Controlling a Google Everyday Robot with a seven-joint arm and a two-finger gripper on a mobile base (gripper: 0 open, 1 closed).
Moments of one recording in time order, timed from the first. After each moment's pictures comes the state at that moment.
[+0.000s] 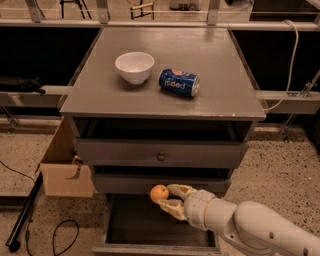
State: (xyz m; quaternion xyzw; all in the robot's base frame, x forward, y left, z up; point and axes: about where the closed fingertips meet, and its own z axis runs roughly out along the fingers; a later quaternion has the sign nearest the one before) arm 0.448 -0.027 0.617 -0.38 0.76 0.24 0.48
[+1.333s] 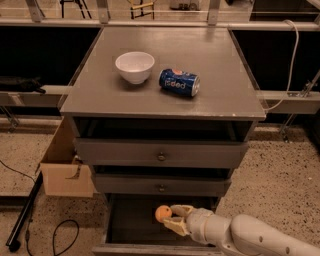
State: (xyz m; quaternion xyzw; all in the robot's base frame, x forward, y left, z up) arm 0.438 -0.042 0.495 -0.34 0.79 0.29 0.42
